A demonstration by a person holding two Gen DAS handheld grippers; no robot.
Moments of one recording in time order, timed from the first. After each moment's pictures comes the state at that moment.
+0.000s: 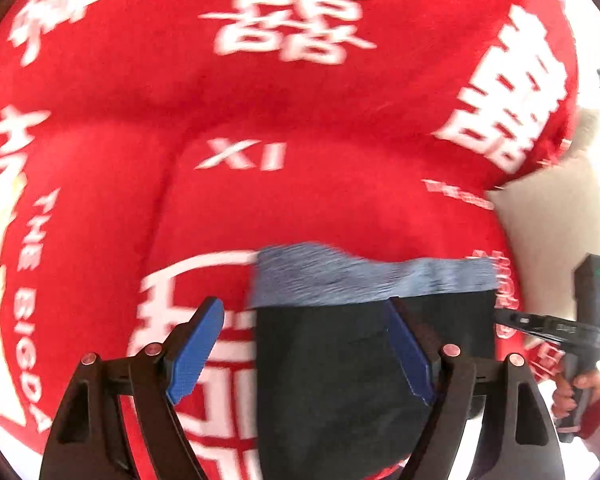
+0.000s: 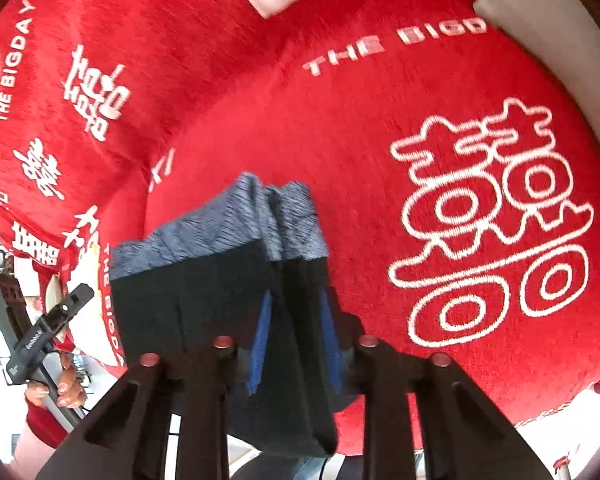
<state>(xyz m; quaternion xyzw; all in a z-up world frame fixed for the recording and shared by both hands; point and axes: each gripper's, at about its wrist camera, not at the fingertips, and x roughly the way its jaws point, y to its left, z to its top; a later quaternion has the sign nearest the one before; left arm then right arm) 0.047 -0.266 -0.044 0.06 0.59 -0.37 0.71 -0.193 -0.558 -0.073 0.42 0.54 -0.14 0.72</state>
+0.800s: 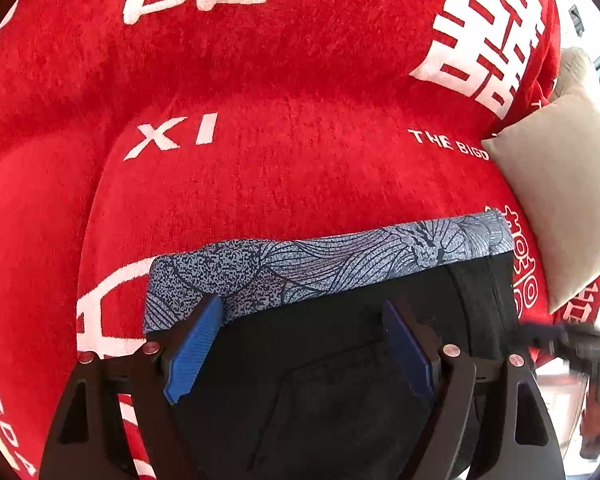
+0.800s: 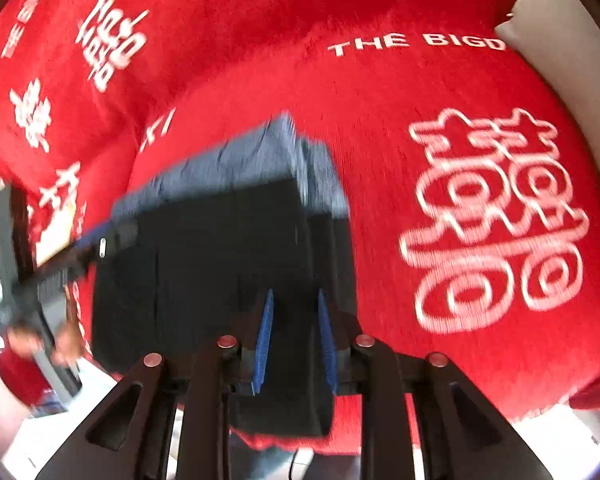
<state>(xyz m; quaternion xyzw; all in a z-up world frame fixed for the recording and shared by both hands) 0.024 -0.316 -0.108 0.12 0.58 -0.40 0.69 -0.209 -0.500 -0.079 0.32 0.58 -0.15 0.73</state>
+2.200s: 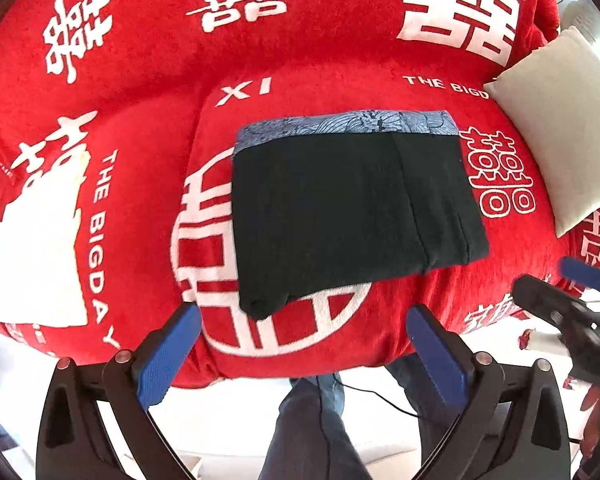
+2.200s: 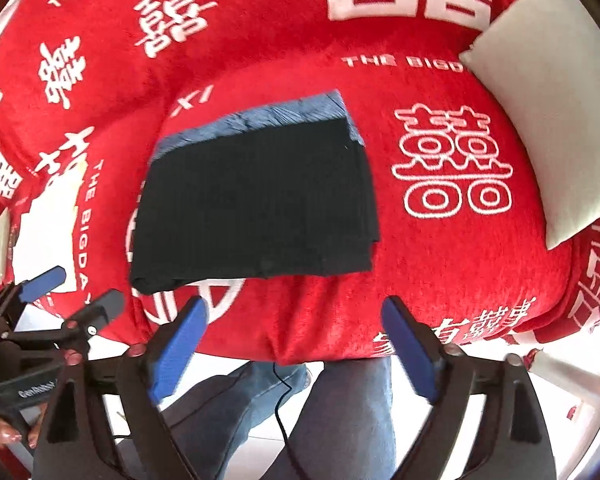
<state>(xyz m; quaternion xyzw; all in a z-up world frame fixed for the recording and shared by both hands) -0.109 -0.245 0.028 0.23 0.61 -0.29 0.70 -0.236 -0.404 0.032 0.28 0.59 -0.19 0.73</state>
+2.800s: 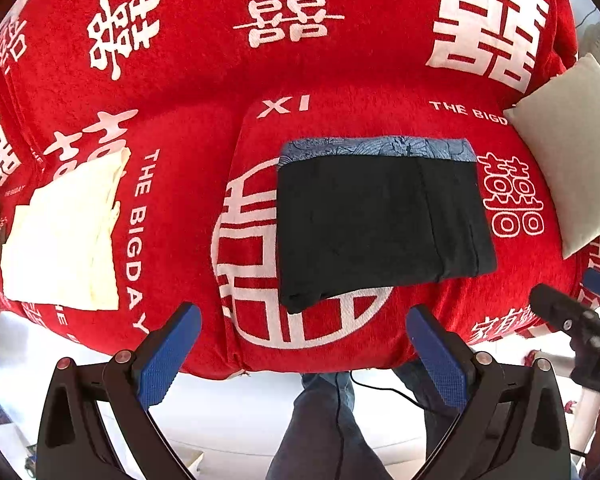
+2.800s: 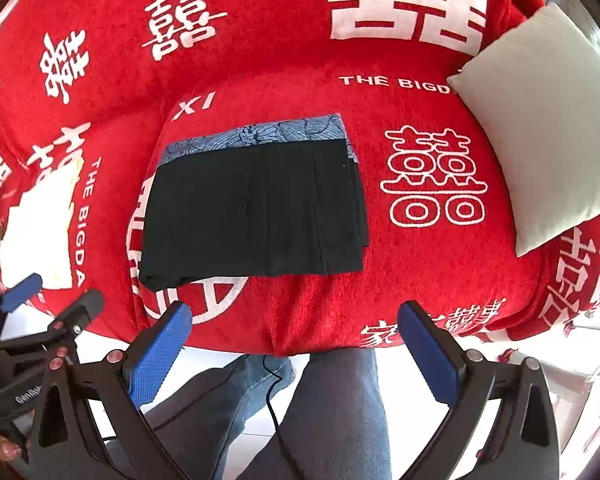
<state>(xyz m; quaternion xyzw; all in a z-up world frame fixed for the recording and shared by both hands) -0.103 -0.223 0.062 0.22 0.59 -0.25 0.74 -0.224 -0.389 0.064 0.24 0.61 -0.22 0.72</state>
